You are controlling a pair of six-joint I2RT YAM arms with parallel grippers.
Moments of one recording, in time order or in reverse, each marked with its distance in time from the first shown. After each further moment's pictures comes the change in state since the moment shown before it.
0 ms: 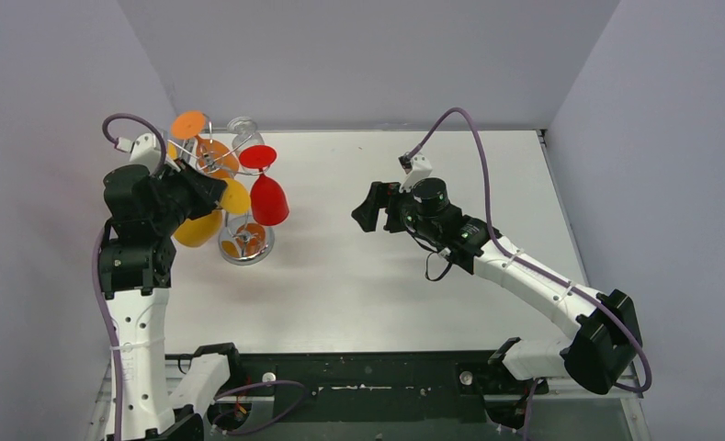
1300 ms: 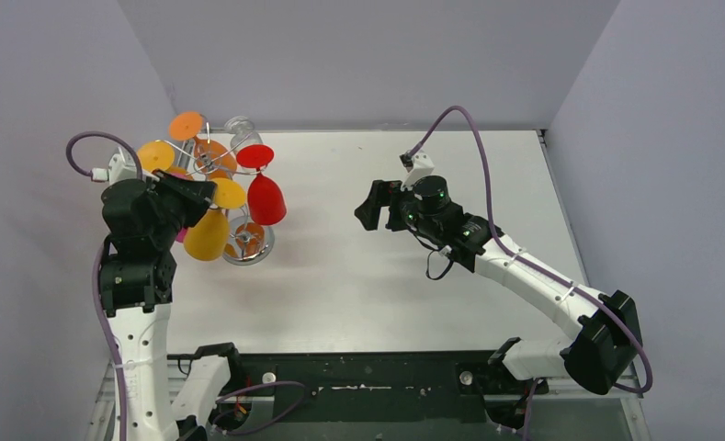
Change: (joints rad) left arm 0.016 -0.079 -0.063 0.028 -0.148 -0.349; right arm -0.006 -0.001 0.025 -0.044 0.023 -0.021
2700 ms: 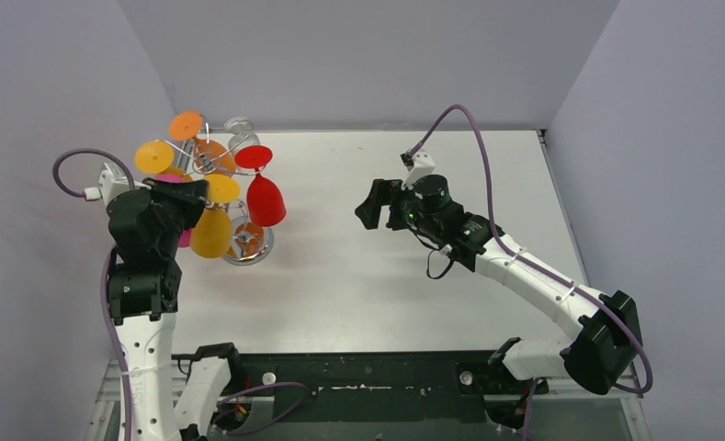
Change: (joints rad) left arm 0.000 -0.062 -0.119 0.126 -0.126 -0.154; right arm -0.002 0.000 0.007 -0.008 0.003 0.000
